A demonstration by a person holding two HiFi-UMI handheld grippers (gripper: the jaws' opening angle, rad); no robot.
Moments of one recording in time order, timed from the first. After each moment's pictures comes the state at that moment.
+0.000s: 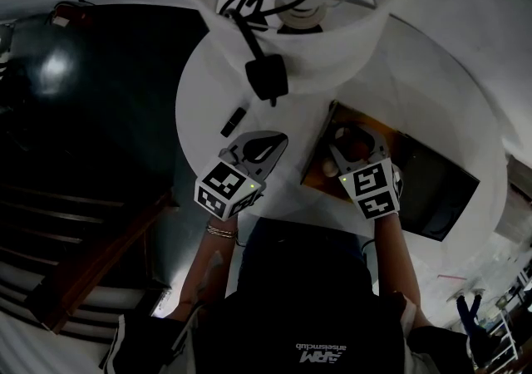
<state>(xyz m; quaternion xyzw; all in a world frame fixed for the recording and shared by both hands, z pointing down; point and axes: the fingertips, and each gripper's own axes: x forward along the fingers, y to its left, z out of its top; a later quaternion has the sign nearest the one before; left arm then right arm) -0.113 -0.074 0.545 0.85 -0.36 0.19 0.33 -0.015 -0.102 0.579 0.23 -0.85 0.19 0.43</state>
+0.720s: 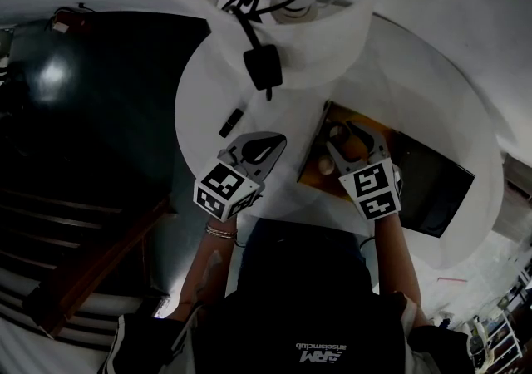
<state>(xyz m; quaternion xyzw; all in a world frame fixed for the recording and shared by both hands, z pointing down) -0.107 -0.072 0.534 0.86 -0.36 0.18 0.32 -0.012 -0.102 0.559 0.24 -0.86 0.17 0.41</state>
